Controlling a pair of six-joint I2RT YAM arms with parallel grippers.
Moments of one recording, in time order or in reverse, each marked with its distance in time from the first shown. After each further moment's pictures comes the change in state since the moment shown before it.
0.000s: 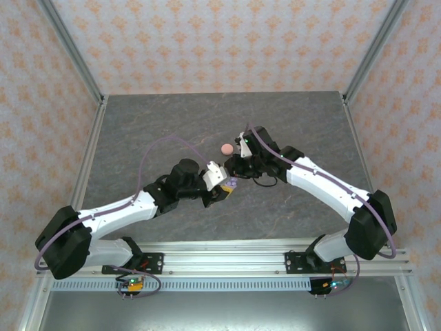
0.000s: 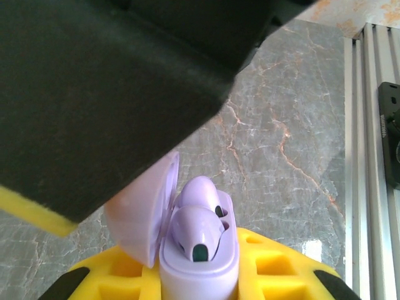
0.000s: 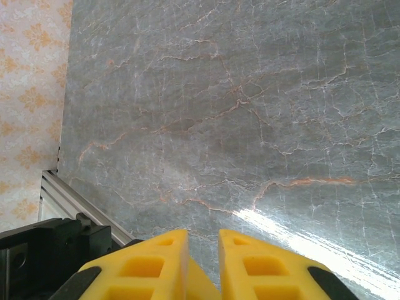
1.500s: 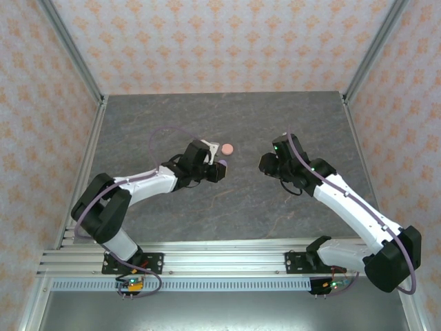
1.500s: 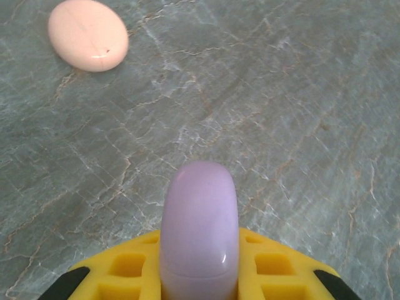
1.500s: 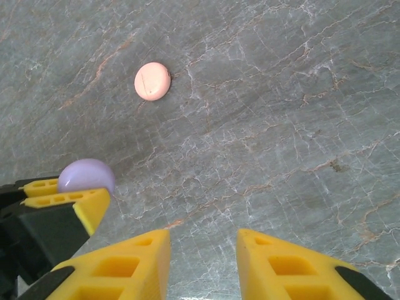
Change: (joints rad) left arm 0.151 0.377 0.249 -0.130 -0.150 -0.578; right arm -0.135 -0.283 -0.162 -0.113 0.435 0.070
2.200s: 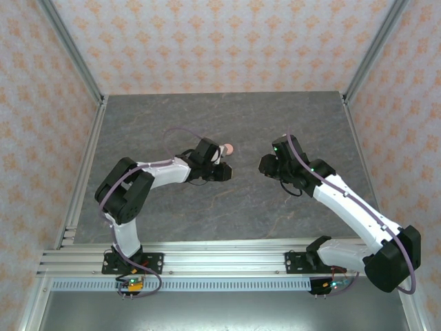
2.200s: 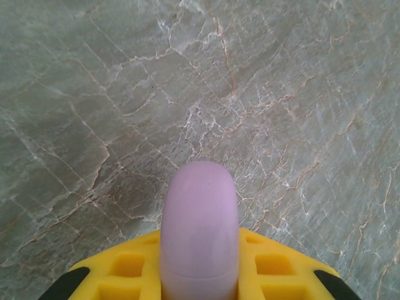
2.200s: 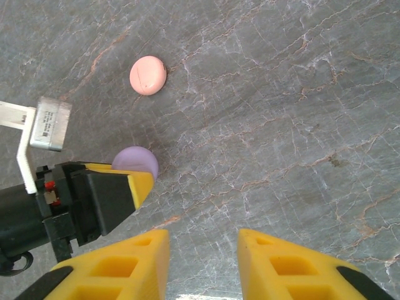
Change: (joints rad) left arm 0.008 0.219 0.136 -0.067 0.121 -0.123; right arm 0.000 0.000 -0.014 0.002 -0.008 0.001
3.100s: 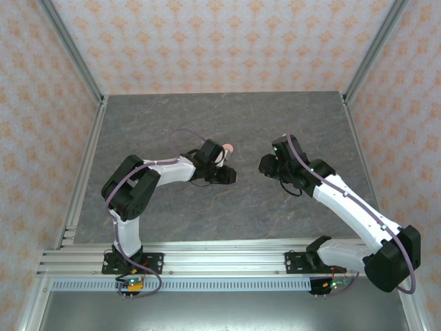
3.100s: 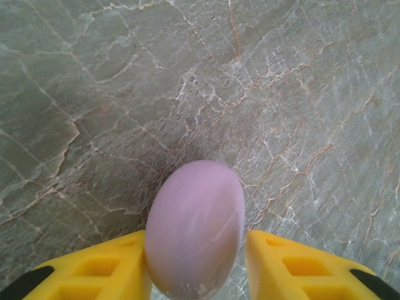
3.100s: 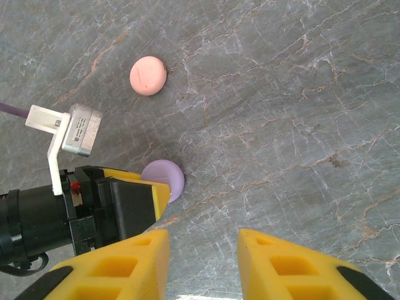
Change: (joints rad) left arm -0.021 0.052 0.051 -0.073 0.023 0.003; right arm 0.000 0.001 0.000 0.003 0.000 0.000
